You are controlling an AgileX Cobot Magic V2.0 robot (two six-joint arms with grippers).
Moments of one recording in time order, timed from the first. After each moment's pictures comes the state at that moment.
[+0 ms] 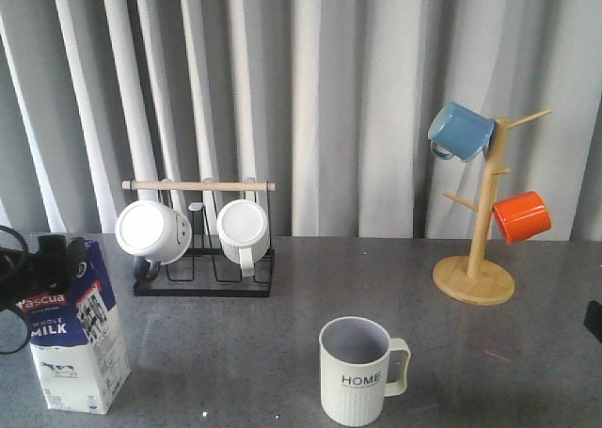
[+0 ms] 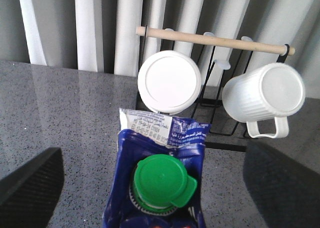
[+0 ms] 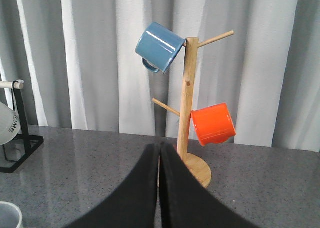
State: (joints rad) left arm -0.04 1.36 -0.96 -0.22 -0.01 0.04; right arm -0.02 0.95 -0.67 -0.38 -0.18 0.37
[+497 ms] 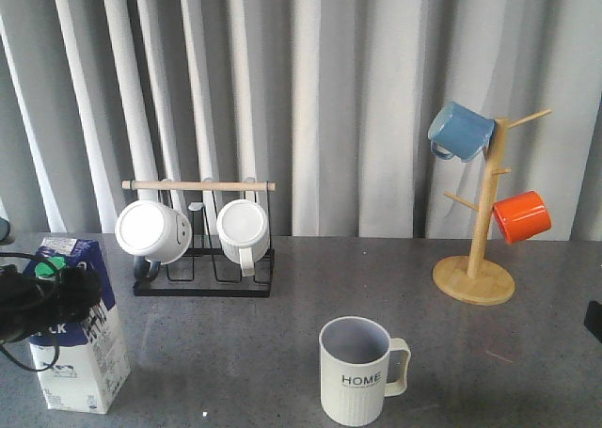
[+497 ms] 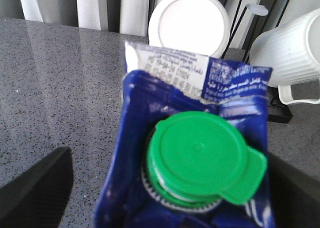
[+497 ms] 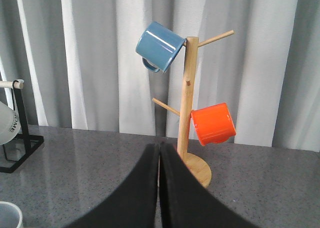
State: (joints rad) left arm -0.04 1.51 -0.96 -0.22 -0.05 0.04; right arm -0.02 0.95 -0.67 -0.38 -0.18 0.37
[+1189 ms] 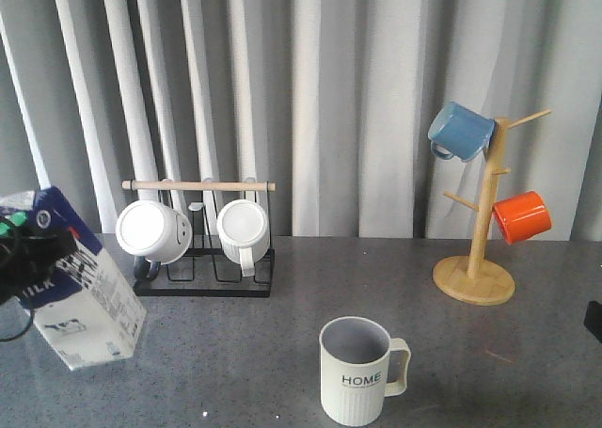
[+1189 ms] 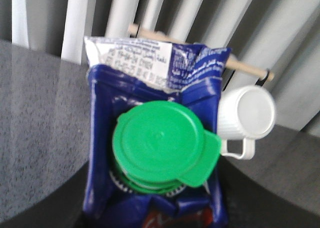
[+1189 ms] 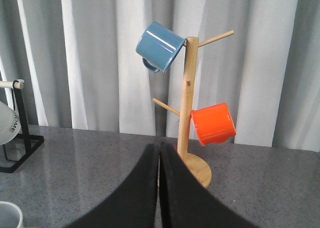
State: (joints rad) left arm -0.07 1.30 -0.96 -0.19 -0.01 -0.17; right arm -0.02 0.95 -0.67 -0.38 -0.18 0.37
